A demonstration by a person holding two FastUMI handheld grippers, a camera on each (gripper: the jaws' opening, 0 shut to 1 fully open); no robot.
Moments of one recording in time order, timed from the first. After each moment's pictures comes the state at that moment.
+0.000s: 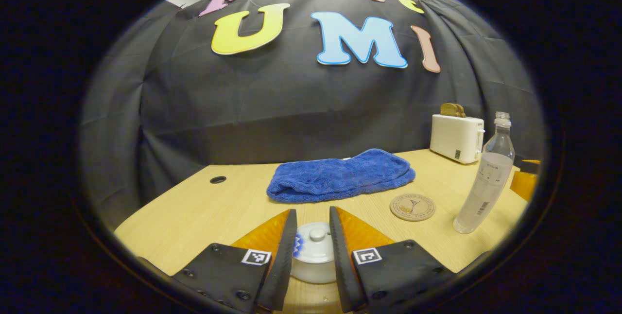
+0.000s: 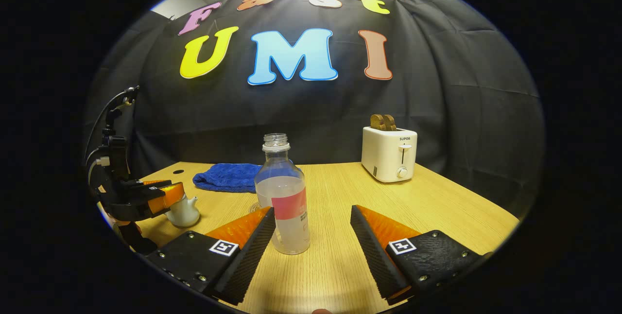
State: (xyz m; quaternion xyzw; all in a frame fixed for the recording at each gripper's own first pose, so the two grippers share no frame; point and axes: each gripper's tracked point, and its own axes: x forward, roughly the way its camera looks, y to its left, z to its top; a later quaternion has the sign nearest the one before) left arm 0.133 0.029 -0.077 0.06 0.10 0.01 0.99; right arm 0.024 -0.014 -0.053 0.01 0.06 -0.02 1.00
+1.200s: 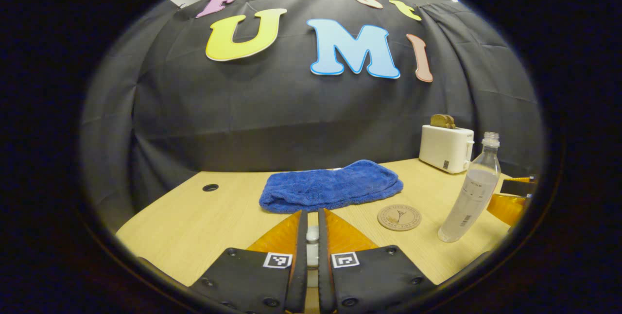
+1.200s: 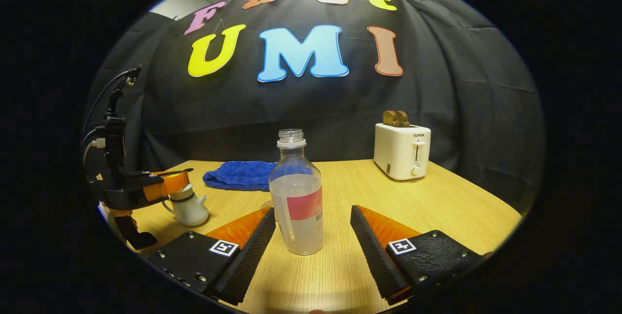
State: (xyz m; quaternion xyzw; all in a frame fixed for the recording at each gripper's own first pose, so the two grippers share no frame) left arm 0.129 0.020 -0.047 0.05 0.08 -0.02 1.00; right arm 0.033 0.007 -0.058 0.02 0.07 0.02 1.00
